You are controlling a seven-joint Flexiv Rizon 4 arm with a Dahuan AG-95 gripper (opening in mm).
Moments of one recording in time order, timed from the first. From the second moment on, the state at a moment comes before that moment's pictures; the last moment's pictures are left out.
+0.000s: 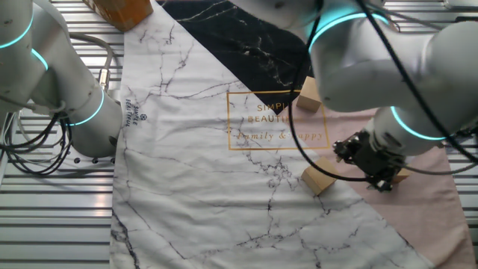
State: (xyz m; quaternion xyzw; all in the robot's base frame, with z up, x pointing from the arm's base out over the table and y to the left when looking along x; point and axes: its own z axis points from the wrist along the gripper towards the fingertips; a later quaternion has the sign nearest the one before) arm 0.610 -0.141 0.084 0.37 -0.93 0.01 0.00
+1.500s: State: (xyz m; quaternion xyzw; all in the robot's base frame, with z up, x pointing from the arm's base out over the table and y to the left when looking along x) arm 0.567 -0.133 0.072 0.32 -0.95 0.01 0.00
